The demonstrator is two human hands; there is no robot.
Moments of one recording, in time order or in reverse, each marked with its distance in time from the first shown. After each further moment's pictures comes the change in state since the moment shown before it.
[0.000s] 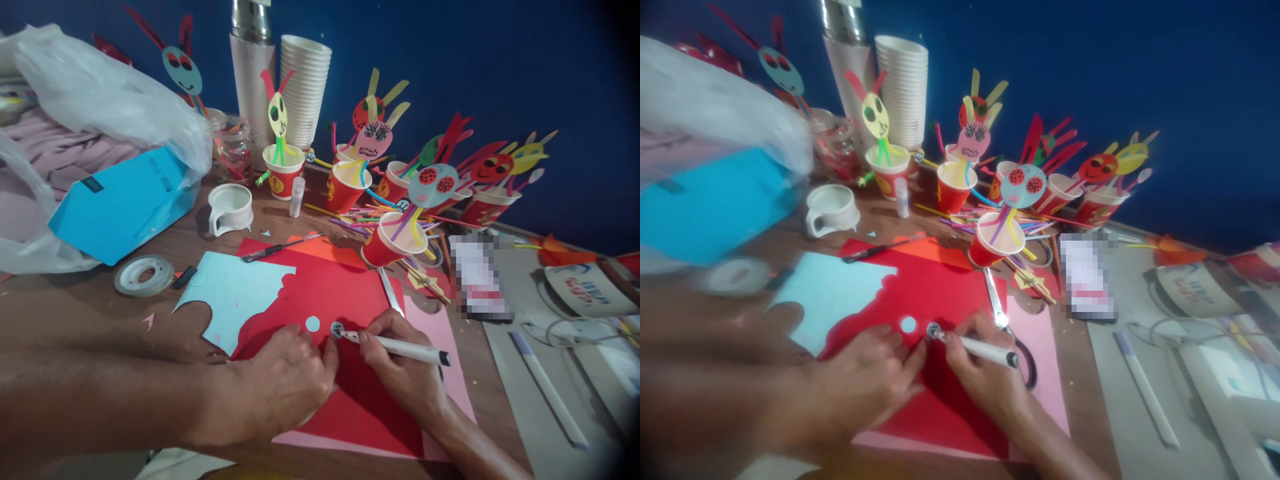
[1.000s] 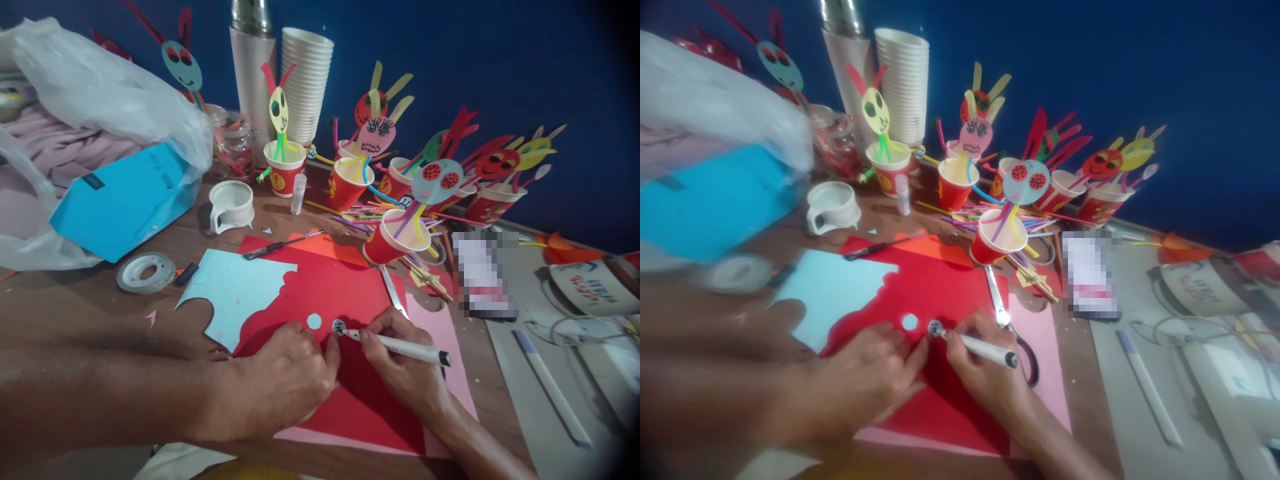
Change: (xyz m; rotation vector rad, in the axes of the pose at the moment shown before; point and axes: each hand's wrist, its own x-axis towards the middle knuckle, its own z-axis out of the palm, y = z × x) left_hand 0.001 -0.001 0.001 -0.034 -0.020 0.000; right_hand 0.002 -0.007 -0.002 -0.096 0.028 -0.106
